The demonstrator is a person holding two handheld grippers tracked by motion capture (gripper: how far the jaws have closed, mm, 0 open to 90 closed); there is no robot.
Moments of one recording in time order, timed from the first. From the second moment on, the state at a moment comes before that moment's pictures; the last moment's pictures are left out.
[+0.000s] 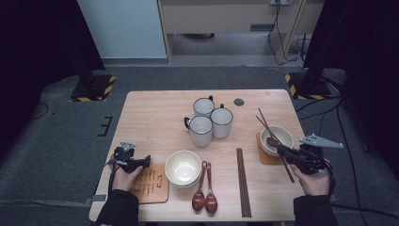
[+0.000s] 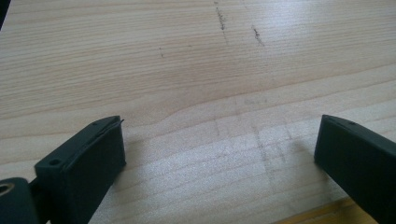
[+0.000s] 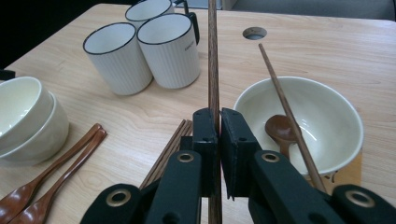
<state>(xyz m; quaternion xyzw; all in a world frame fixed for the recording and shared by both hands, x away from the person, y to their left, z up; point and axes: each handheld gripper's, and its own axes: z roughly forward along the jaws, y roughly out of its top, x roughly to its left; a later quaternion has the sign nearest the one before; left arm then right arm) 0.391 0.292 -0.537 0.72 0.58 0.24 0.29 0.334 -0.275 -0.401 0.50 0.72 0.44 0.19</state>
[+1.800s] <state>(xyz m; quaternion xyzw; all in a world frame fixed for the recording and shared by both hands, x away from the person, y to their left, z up) 0.391 0.292 -0.537 0.72 0.58 0.24 0.29 0.380 -0.326 -0.393 0.51 0.72 0.43 0.20</state>
